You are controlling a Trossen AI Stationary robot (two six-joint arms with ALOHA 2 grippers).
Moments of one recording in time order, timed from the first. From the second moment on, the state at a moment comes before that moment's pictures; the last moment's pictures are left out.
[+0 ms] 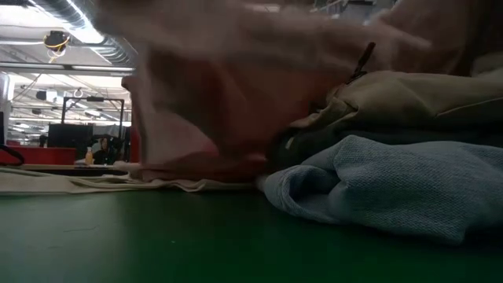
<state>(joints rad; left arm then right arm) -0.58 1.99 2.07 -1.57 -0.41 -0.95 0.50 1.40 1.71 -1.57 -0.11 0.31</state>
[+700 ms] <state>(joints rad) -0.87 1.82 2.08 -1.57 -0.41 -1.13 0.74 1.17 1.76 -1.57 -0.16 0.78</state>
